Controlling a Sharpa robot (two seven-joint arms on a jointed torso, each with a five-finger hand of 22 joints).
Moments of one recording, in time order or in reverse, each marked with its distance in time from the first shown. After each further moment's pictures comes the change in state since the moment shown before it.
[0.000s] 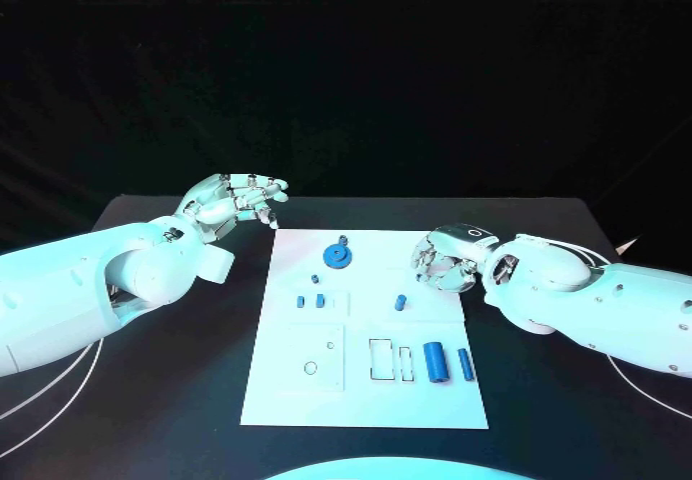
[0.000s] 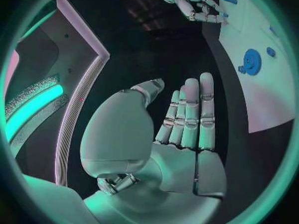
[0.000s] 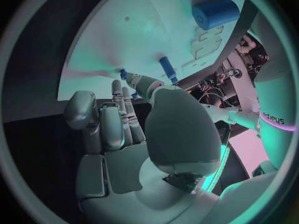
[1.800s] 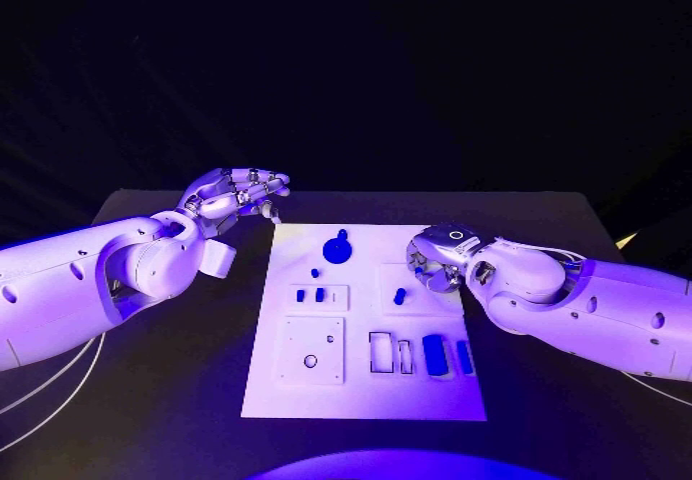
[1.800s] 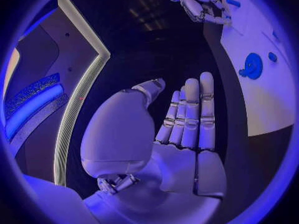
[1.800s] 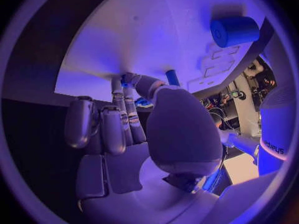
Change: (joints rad) left arm 0.000 0.001 -0.001 0.010 0.008 -0.001 -0.006; left_hand 0.016 0.000 -0.008 -0.003 0.000 -0.007 0.007 0.000 0.000 -0.011 0.004 0.001 -0.001 -0.003 0.004 0.000 -0.003 0.000 0.011 0.003 -0.014 -0.010; right arm -0.028 0.050 0.005 0.009 -0.250 0.024 -0.142; right_hand 0.021 0.040 0.066 -0.075 0.004 0.081 -0.038 0.070 0.101 0.085 -0.015 0.009 0.049 0.005 -0.030 0.066 0.025 -0.024 0.045 -0.025 0.128 0.133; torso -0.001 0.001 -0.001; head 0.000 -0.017
